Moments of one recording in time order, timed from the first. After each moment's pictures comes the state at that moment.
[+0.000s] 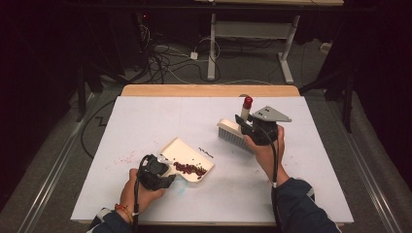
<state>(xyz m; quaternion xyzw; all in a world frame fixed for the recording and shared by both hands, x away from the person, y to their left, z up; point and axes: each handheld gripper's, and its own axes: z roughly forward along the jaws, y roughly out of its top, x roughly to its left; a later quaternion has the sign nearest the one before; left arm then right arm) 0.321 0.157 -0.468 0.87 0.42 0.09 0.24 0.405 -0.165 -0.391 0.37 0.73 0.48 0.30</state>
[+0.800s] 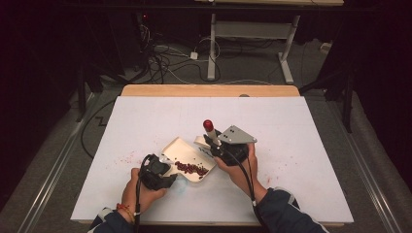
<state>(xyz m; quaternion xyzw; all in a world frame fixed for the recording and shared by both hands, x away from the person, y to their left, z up) 0.321 0.153 -0.468 0.87 0.41 0.10 0.24 0.357 -0.089 -0.410 0.30 0.77 0.48 0.28</state>
